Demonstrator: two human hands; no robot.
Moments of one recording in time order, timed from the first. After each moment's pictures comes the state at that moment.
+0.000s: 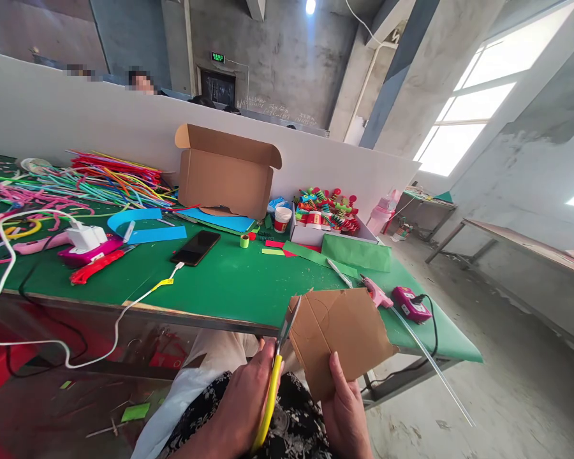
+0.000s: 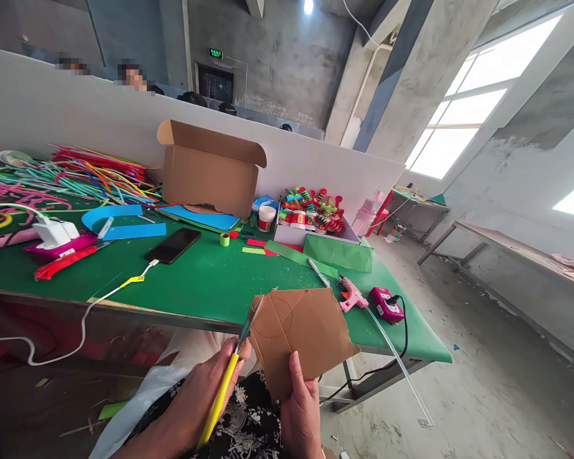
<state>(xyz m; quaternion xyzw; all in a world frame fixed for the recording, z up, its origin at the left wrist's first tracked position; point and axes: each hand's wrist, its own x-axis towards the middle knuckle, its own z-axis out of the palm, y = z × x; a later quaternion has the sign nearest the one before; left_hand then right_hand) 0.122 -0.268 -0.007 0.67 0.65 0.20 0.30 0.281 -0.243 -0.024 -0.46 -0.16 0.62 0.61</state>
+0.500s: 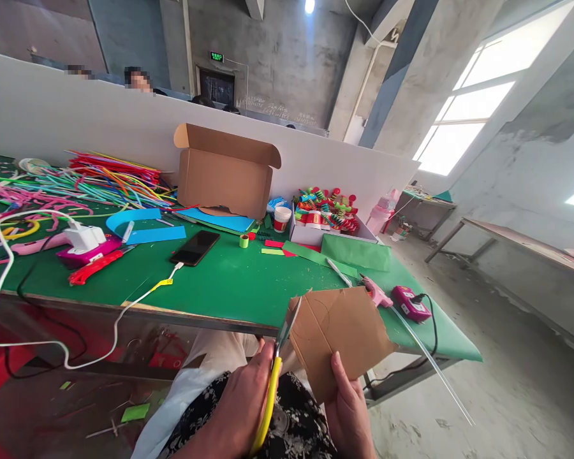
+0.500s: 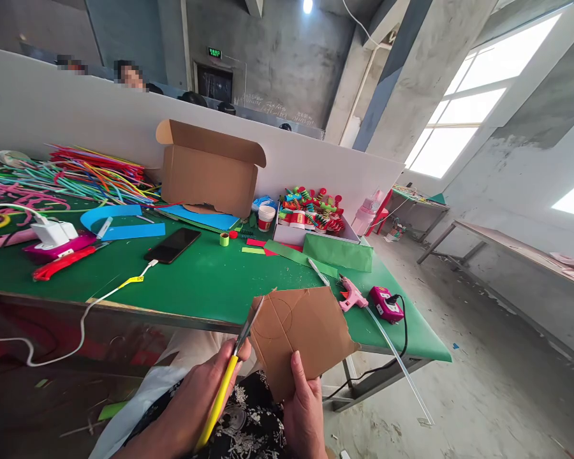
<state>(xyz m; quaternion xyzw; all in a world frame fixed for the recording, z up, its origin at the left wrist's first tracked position) 0.118 -0.272 -0.004 0.68 0.64 0.20 0.31 0.282 -0.244 -0.015 -0.47 -0.16 0.62 0.61</state>
